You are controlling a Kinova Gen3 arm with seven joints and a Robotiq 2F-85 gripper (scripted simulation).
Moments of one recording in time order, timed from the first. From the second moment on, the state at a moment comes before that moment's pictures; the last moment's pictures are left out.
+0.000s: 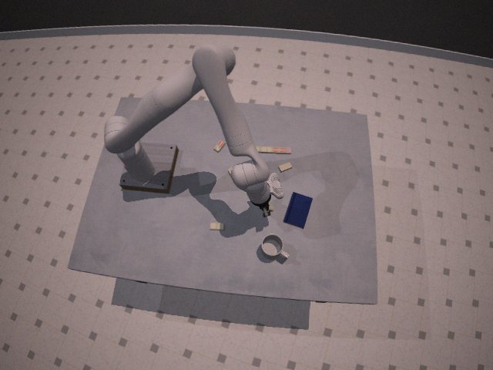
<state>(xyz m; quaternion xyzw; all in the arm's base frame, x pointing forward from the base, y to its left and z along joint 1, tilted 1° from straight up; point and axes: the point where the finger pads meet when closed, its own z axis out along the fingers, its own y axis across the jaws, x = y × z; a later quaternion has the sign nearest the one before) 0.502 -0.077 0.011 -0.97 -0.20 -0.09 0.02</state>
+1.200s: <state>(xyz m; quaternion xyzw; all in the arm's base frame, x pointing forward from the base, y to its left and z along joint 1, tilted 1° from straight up) 0.490 -0.083 -0.010 -0.97 -0.20 -0.09 0.02</state>
